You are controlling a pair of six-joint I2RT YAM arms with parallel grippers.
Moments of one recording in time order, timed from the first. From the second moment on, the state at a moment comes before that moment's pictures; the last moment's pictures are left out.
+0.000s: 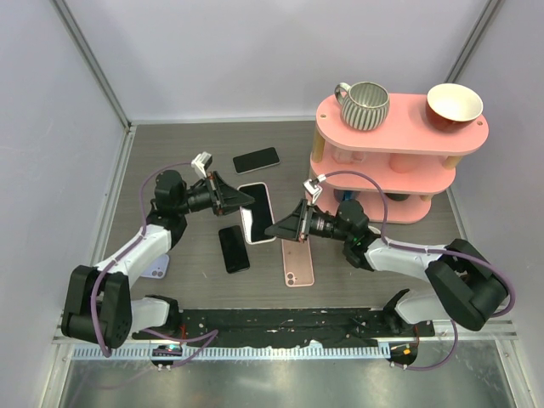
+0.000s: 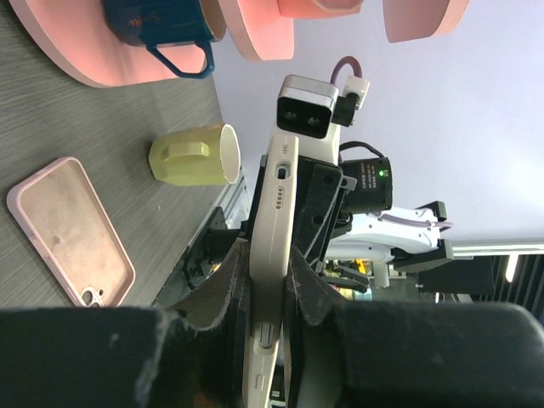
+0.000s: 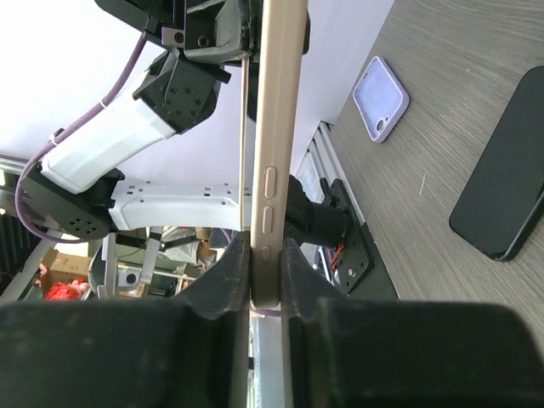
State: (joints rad) left arm -0.22 1.24 0.62 0.48 0.97 -1.24; right arm 0.70 1.34 0.48 0.90 -0.63 1.20
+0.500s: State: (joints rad) left arm -0.23 1.24 0.70 0.24 0.96 -1.04; right arm 0.70 1.35 0.45 0.91 -0.63 1.23
